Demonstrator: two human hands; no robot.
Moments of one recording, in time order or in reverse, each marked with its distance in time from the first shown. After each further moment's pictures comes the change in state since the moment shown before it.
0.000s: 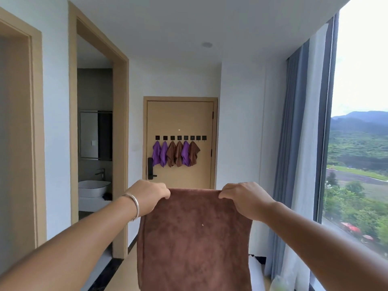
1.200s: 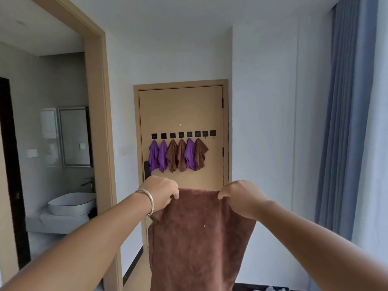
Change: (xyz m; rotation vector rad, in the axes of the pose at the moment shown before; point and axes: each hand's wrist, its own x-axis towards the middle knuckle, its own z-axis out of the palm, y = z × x) left_hand 0.404 -0.129 0.243 0.028 0.042 0.068; right_hand 0.321 0.239 0.309 0.154 0.031 0.091
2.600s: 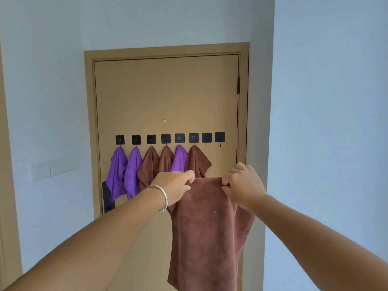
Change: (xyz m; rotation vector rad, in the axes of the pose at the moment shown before) left_hand 0.586 -0.269 0.427 -0.293 0.119 -0.151; right_hand 0.534 0.388 0.381 -0.278 0.130 0.142
